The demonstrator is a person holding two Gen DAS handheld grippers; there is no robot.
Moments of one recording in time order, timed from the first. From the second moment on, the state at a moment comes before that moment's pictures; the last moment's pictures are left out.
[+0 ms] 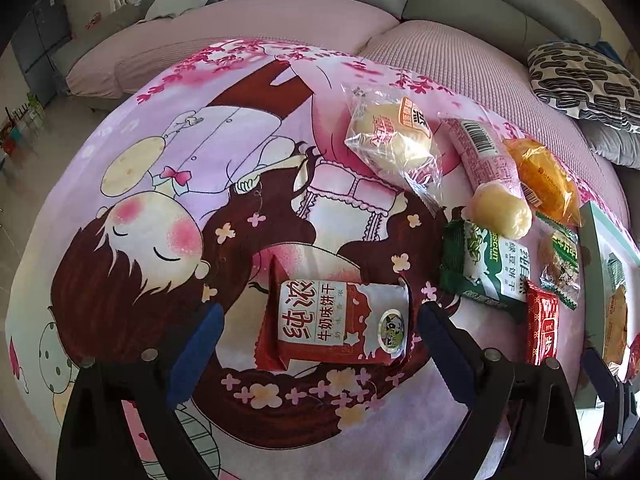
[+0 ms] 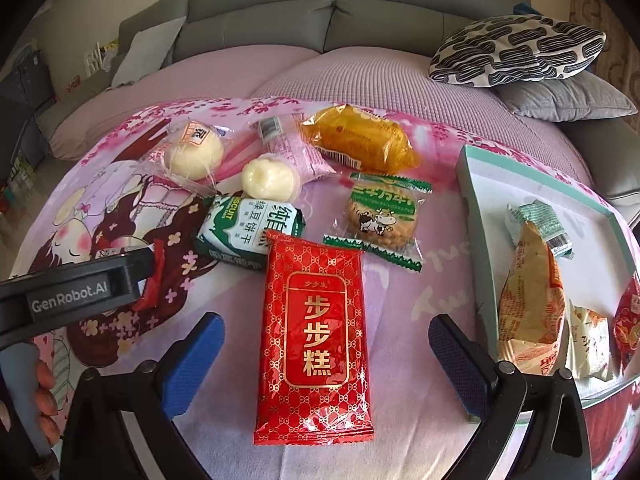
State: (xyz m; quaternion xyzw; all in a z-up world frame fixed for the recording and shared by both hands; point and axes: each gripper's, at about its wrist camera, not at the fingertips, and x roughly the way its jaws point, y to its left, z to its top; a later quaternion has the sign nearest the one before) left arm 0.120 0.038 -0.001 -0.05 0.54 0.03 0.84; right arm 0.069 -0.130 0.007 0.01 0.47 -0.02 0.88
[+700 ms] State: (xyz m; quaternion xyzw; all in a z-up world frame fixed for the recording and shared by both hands) left arm 0.129 0.033 -0.021 -0.04 0.55 0.04 0.83; right arm 0.071 -0.145 -0.005 0.05 0.50 -0.03 0.87
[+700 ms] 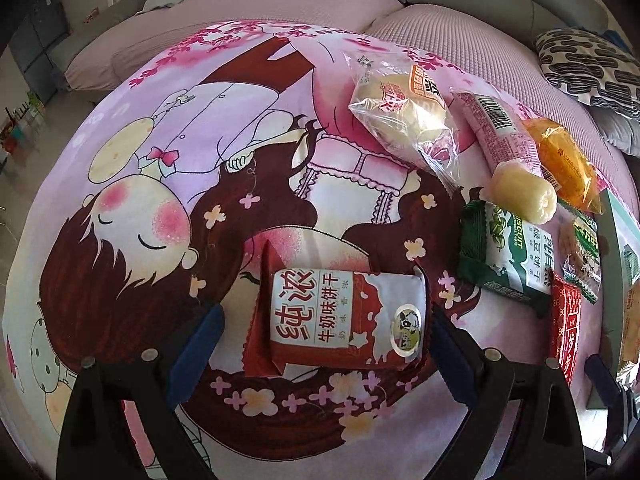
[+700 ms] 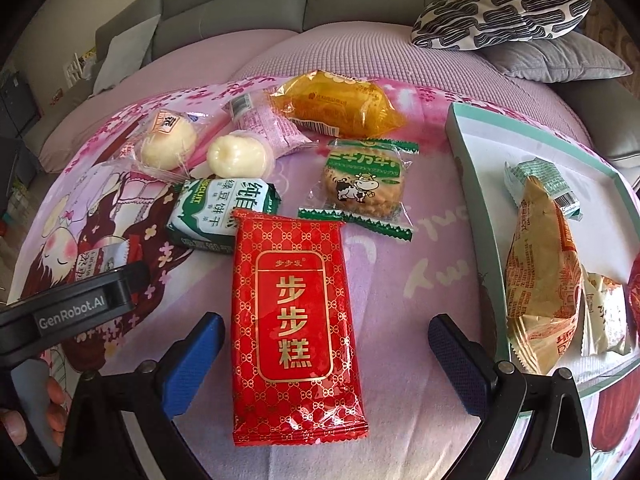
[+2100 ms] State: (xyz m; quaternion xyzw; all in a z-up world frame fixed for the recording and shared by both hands) left arm 0.111 0.032 0.033 -0.06 0.49 0.00 0.87; right arm 0.055 -0.156 0.034 0.08 0.45 -0.01 0.89
